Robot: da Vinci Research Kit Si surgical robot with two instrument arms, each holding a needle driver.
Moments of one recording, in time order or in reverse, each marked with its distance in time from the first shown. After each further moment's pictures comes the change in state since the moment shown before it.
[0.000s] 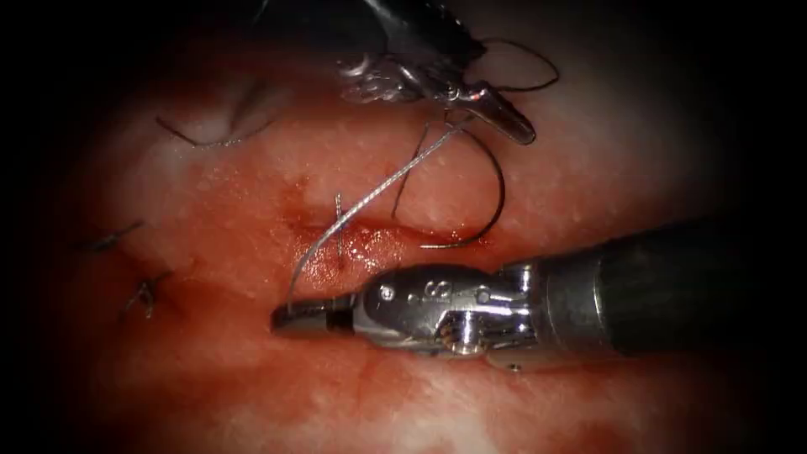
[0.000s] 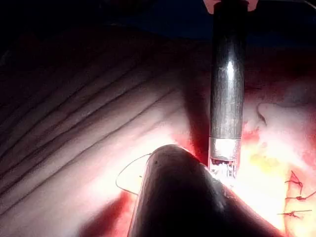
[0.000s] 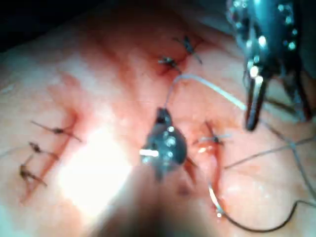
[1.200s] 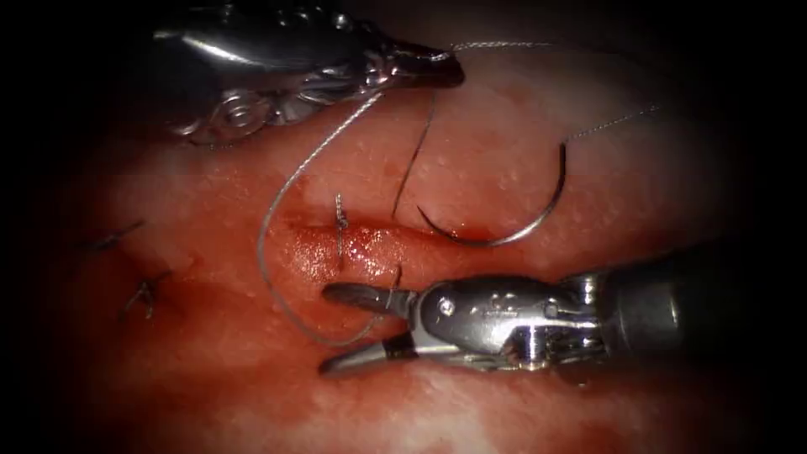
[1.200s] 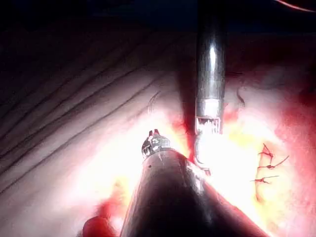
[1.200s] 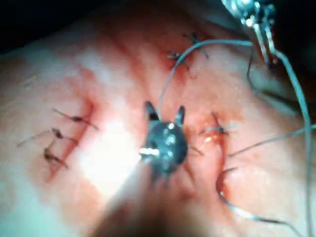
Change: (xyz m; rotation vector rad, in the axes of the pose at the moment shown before) right arm 0.002 -0.002 -0.006 0.024 0.057 0.002; left arm -0.003 0.001 -0.007 -0.147 0.494 0.198
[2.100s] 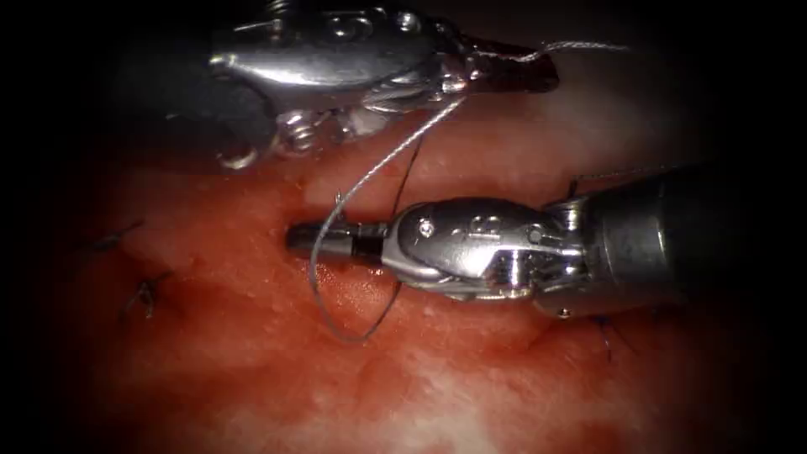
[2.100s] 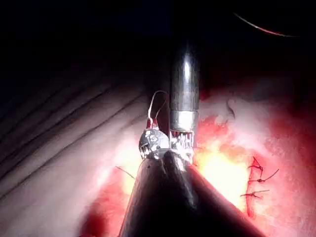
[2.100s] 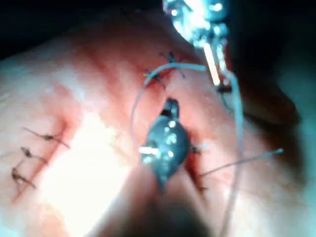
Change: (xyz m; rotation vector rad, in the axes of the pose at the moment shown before) right arm 0.004 0.005 0.004 -0.209 0.116 -0.033; left arm 0.003 0.002 0.002 -0.128 0.188 0.004
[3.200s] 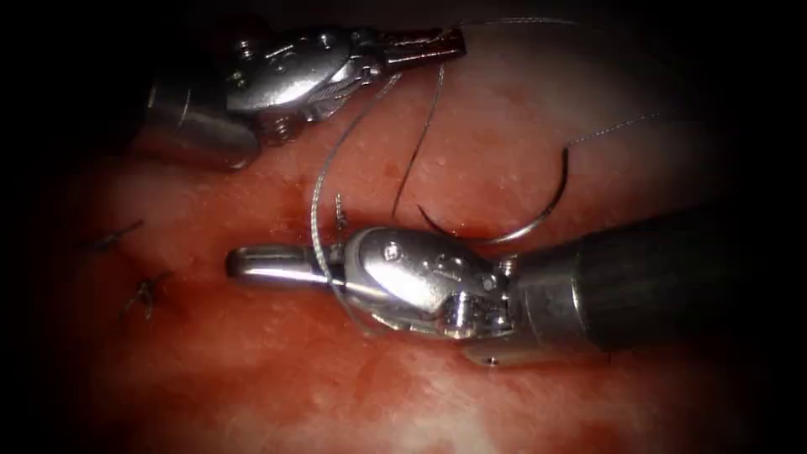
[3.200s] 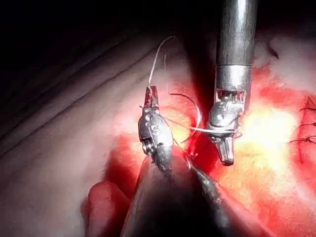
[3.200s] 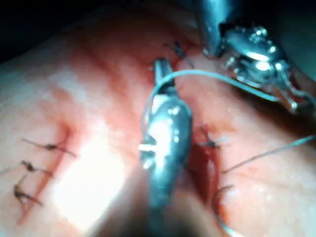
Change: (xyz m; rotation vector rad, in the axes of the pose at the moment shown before) right arm 0.000 -0.001 0.001 0.237 0.433 0.138; left arm -0.011 -0.009 0.000 -0.111 0.340 0.245
